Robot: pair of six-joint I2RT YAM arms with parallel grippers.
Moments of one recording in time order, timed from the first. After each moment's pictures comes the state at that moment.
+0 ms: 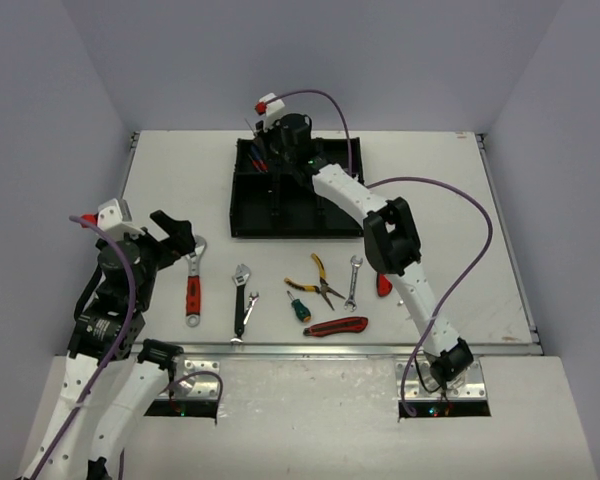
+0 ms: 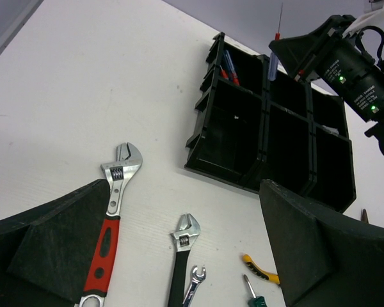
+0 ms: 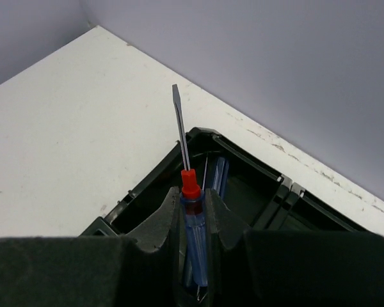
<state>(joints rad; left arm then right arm) -0.21 0.48 0.77 -0.58 -0.34 -0.52 0.59 2.55 2.26 0.12 -0.05 -0.05</state>
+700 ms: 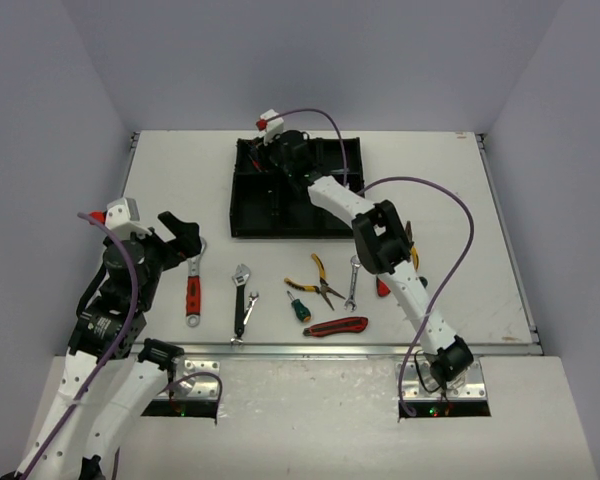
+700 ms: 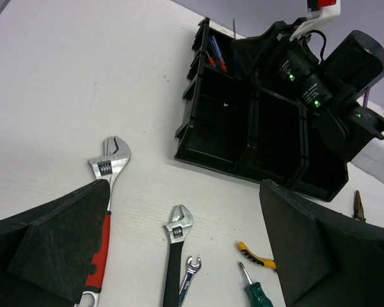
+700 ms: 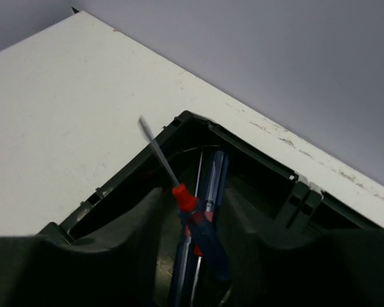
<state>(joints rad) -0.26 0.50 0.77 -0.58 -0.33 -0.52 0.58 2.71 2.30 0.28 -0.07 -0.06</state>
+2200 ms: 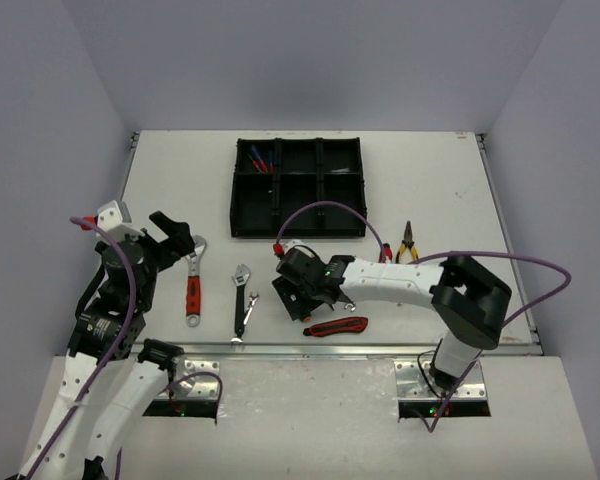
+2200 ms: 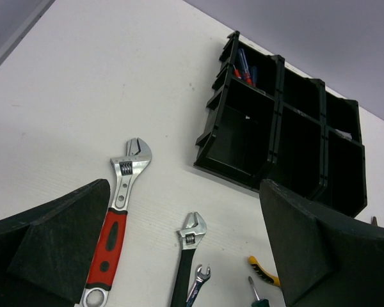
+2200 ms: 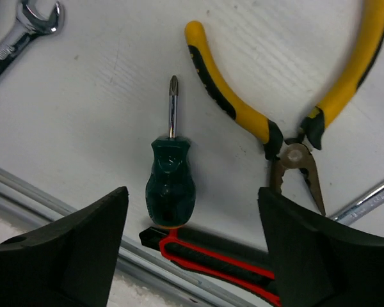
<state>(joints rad) -0.23 0.49 0.77 -0.61 -0.41 -0.55 1.06 1.69 0.99 -0.42 0.20 0.45</state>
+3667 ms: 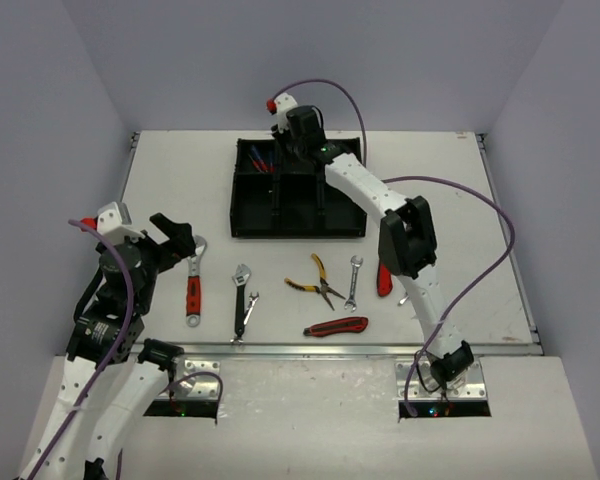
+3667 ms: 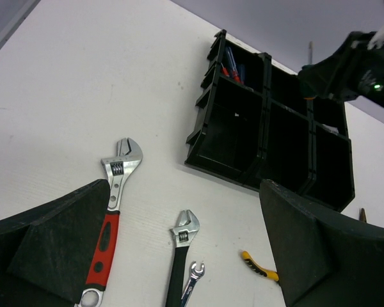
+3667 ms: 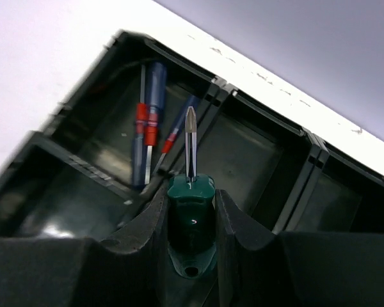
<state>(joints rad) -0.23 0.47 0.77 -0.61 -0.37 -0.54 0.58 2.34 2.18 -0.30 0.13 -0.07</state>
